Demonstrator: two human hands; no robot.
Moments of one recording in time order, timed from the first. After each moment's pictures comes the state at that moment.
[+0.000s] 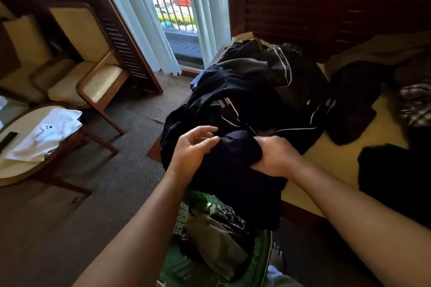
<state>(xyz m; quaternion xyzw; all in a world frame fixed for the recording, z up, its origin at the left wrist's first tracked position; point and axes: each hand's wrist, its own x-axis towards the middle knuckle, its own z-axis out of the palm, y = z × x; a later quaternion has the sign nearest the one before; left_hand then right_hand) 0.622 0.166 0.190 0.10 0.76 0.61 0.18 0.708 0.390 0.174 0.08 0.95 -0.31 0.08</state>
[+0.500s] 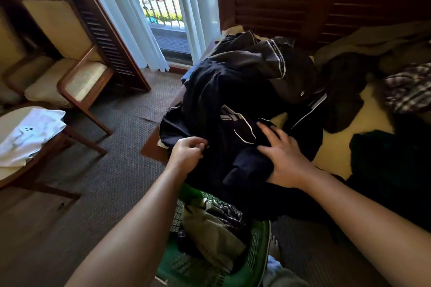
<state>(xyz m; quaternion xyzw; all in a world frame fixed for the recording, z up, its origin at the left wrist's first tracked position) 0.600 0.147 0.133 0.05 0.85 0.47 0.23 0.748 0.394 0.143 0.01 0.98 -0.15 0.09</state>
